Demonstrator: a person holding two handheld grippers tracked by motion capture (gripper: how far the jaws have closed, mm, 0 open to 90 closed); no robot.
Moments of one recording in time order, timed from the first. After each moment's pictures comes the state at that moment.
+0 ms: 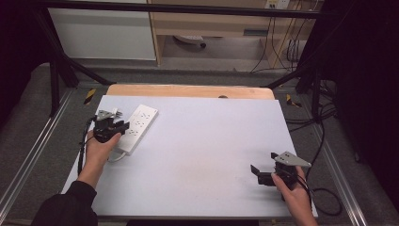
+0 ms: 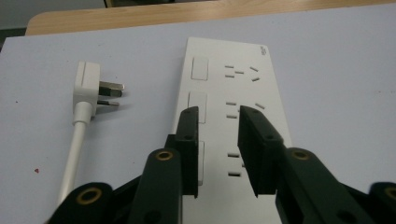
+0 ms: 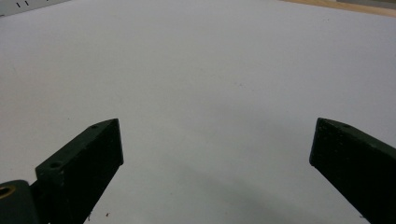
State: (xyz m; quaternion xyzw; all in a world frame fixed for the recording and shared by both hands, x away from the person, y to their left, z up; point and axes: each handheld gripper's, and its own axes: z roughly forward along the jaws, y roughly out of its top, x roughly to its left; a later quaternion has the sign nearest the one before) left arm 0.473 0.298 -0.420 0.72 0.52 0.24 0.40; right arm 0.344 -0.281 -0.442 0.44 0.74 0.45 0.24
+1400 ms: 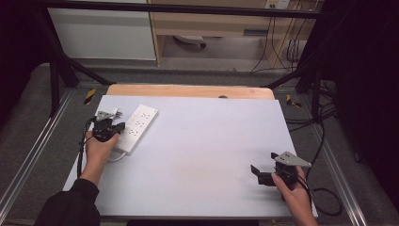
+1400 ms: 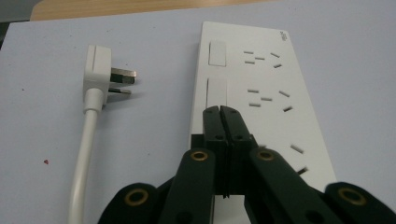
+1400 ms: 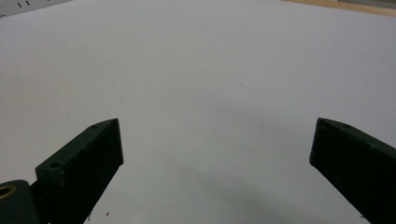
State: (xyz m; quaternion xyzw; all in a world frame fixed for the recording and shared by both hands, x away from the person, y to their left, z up) left arm 0.479 0.307 -0.431 0.72 0.52 0.24 0.39; right arm 0.344 -0.281 -0.442 0.44 0.74 0.45 0.24
